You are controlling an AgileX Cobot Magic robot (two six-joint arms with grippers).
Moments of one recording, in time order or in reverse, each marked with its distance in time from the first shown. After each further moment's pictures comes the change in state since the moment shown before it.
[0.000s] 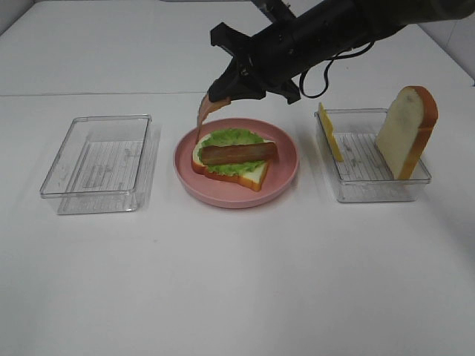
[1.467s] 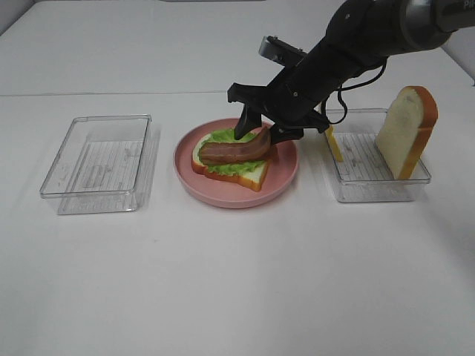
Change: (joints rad) left arm 0.000 0.000 0.000 0.000 0.000 0.000; right arm 0.002 0.087 0.000 -0.441 -0.134 0.359
